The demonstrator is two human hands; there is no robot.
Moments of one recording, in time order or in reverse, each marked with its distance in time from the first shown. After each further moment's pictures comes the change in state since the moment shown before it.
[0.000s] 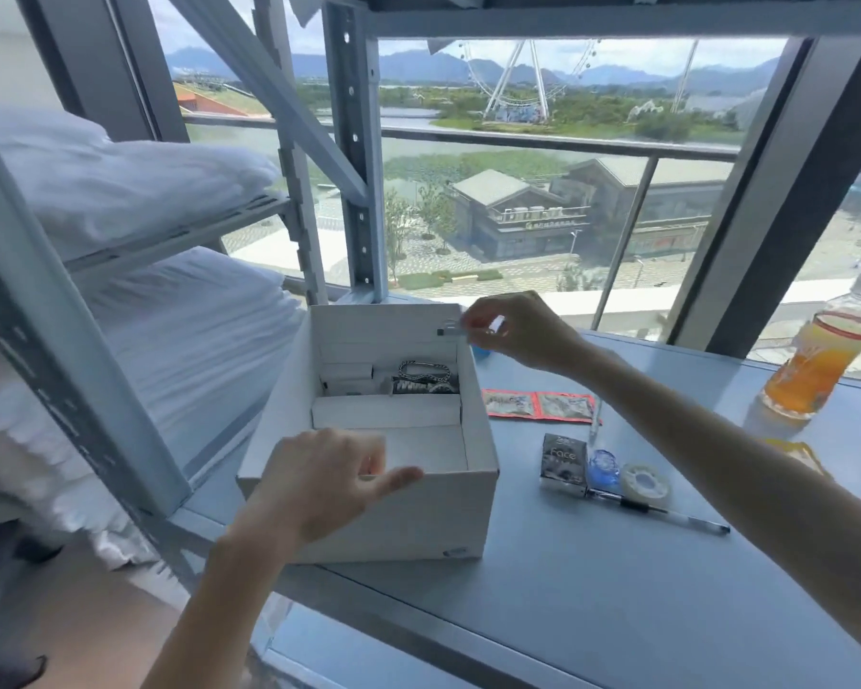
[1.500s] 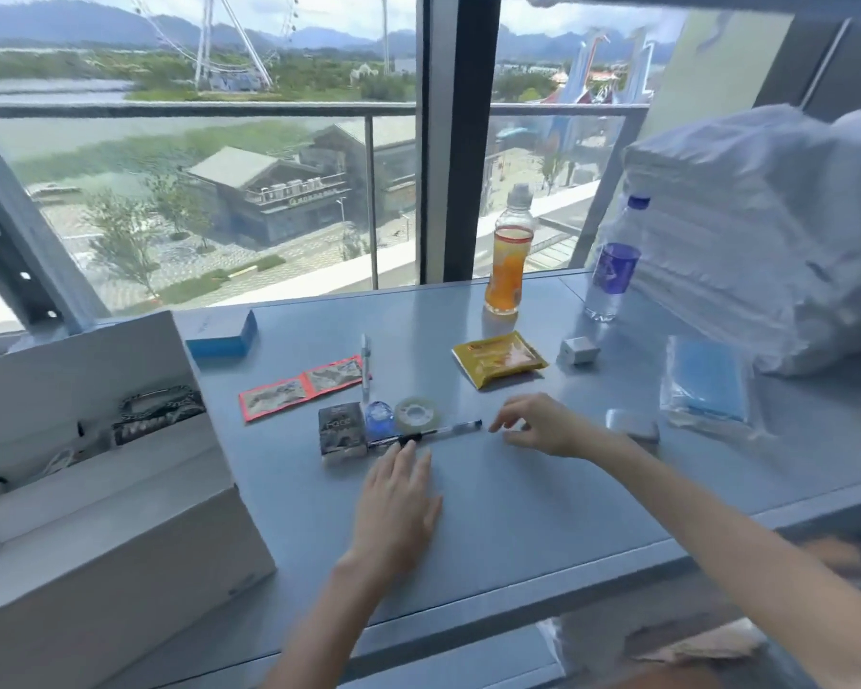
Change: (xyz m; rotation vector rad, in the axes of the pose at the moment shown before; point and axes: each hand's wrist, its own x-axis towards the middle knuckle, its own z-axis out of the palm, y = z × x) left_hand 0.040 0.210 0.176 -0.060 -0.250 0.442; right_hand -0.310 0.092 -0.060 -0.155 -0.206 0.831
